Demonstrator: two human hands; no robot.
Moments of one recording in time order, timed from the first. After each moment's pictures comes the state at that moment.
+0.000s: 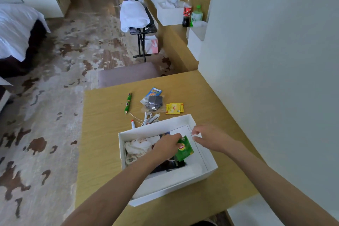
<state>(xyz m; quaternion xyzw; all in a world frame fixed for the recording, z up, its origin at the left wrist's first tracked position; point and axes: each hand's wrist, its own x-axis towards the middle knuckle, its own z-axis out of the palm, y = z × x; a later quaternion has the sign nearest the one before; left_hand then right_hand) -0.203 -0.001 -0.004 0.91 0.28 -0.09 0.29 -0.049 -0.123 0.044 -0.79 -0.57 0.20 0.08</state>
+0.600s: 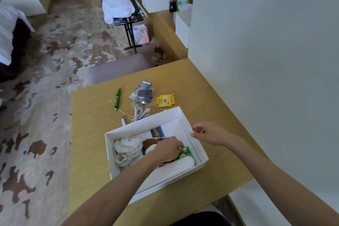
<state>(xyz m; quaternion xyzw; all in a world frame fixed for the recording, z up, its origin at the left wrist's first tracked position) -0.179 -0.029 -0.029 0.93 0.19 -0.17 0.26 -0.020 -0.155 0.015 -0.80 -0.47 0.33 0.20</state>
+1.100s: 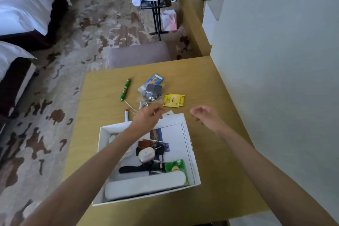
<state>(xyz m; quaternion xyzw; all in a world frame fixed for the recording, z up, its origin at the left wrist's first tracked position) -0.160 0.048 0.028 0.80 0.41 0.13 0.41 0.049 -0.079 0.001 -0.73 -0.35 0.43 0.41</state>
